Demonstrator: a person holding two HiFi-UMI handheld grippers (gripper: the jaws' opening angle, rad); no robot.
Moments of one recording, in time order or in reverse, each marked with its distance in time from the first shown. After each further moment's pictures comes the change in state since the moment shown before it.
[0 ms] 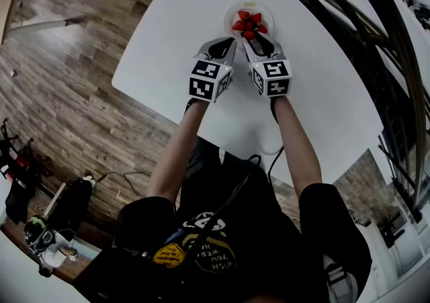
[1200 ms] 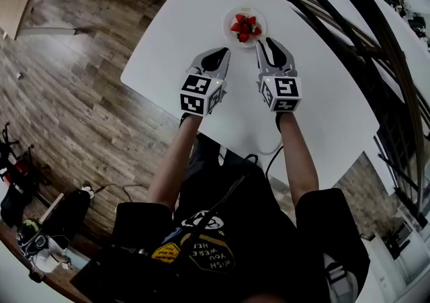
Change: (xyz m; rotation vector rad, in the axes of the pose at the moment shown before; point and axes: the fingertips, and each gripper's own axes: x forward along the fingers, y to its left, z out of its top) left arm -0.091 -0.044 0.034 0.046 -0.132 0.011; right arm -0.111 0.011 0.070 -0.059 -0.264 -0.121
